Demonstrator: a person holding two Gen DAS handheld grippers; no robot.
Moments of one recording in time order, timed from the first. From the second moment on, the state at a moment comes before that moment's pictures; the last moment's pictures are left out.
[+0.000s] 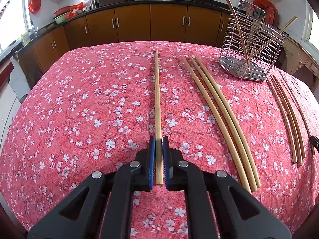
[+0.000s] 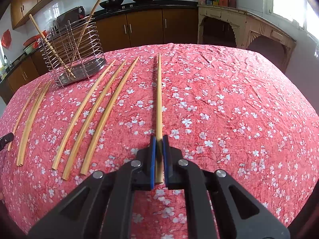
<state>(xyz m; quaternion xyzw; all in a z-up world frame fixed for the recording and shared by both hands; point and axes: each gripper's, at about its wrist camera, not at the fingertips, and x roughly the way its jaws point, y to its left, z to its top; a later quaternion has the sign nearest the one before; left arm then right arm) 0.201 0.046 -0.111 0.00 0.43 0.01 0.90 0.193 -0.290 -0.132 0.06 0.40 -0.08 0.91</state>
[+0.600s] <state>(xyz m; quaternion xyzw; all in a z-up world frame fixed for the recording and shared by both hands) 0.191 0.038 -0.111 0.03 0.43 0.00 0.90 0.181 -0.294 -0.129 0.07 0.40 -0.07 0.91</state>
